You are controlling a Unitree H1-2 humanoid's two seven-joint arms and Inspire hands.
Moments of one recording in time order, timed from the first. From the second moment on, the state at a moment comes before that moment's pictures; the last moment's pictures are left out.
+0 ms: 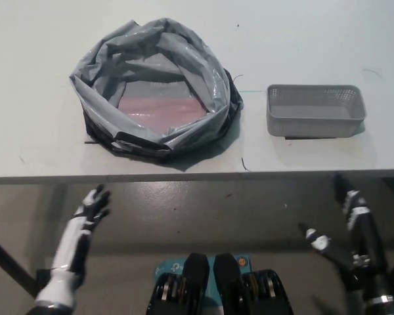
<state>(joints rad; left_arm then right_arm) -0.07 0.13 -0.01 0.04 0.01 -0.10 -0.08 -0.06 -0.08 -0.05 0.01 -0.05 -0.23 -0.01</state>
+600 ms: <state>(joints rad) -0.08 0.10 -0.03 0.04 0.02 -0.10 -0.08 -0.32 -0.37 -0.15 -0.37 -0.08 0.01 0.03</state>
